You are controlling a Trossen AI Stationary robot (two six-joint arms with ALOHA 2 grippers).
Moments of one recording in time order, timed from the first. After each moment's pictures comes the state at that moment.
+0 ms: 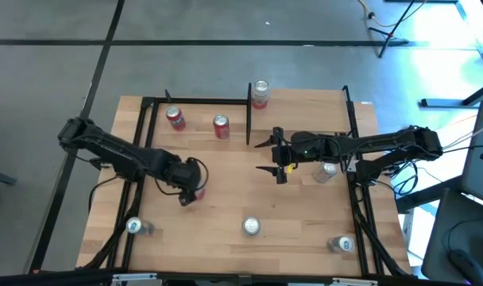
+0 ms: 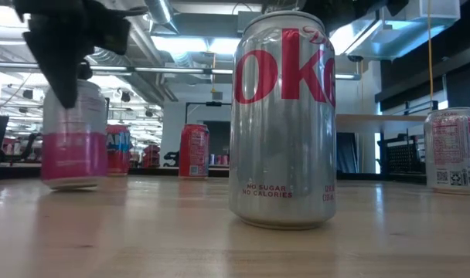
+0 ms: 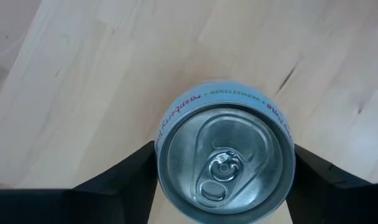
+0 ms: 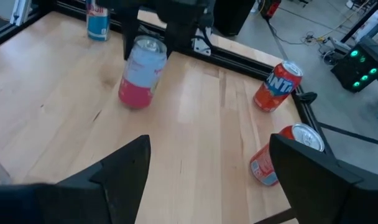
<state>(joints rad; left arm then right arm) -0.27 1.32 0.94 -0.96 -0.12 -0.80 0.02 1.32 0.92 0.00 0.04 -0.33</state>
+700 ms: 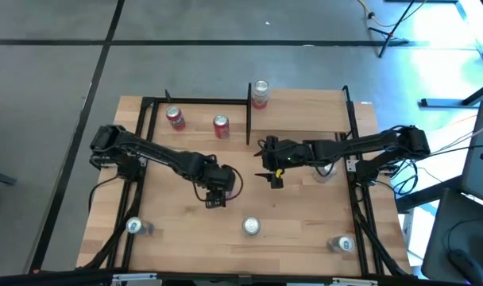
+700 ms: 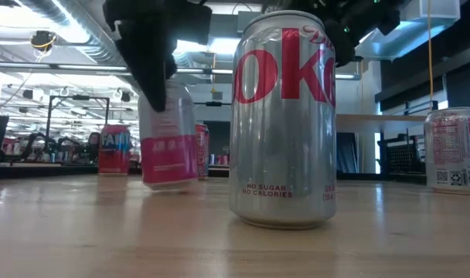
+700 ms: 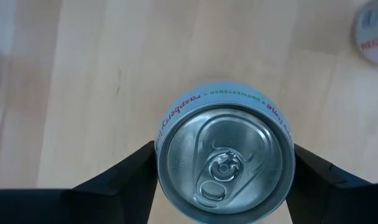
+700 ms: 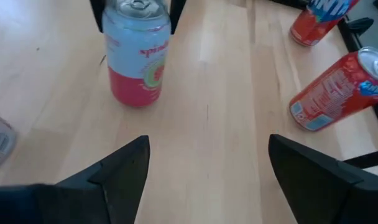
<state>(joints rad) -0.20 1.70 1.31 -0.92 -0.17 -0.38 0.02 1.46 0.92 -0.09 0.04 -0.23</state>
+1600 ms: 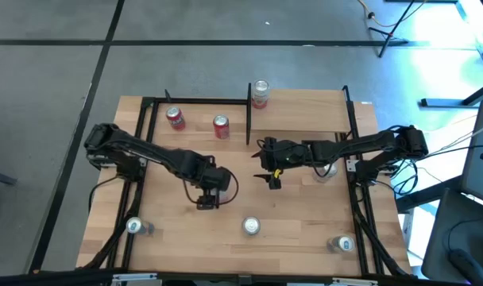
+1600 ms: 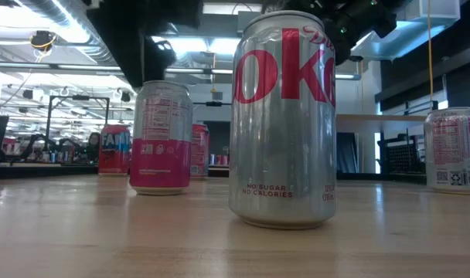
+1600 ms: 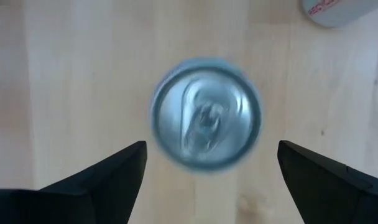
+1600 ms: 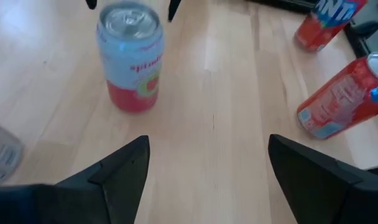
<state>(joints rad) -0.22 1.64 1.32 -0.99 -0.09 -0.29 0.02 1.49 0.92 -0.04 0.01 -0.20</state>
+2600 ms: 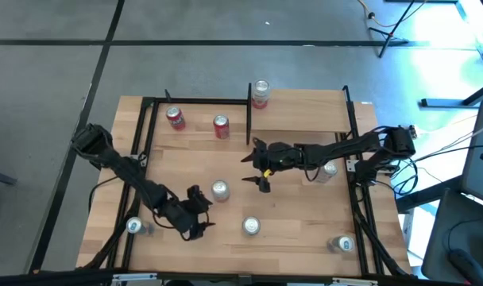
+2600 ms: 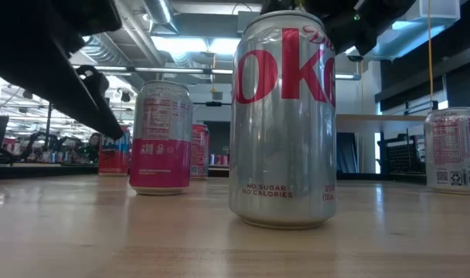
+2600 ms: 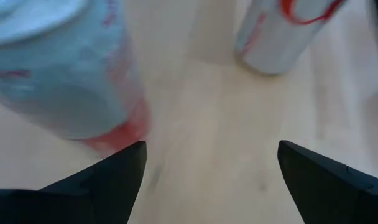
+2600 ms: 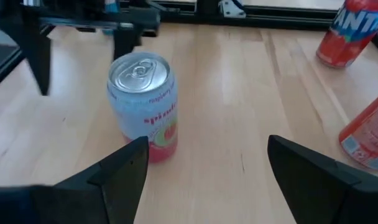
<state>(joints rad) -0.63 1.53 0.72 -0.06 -0.49 -0.73 0.02 1.61 0.92 0.22 -0.07 -0.05</state>
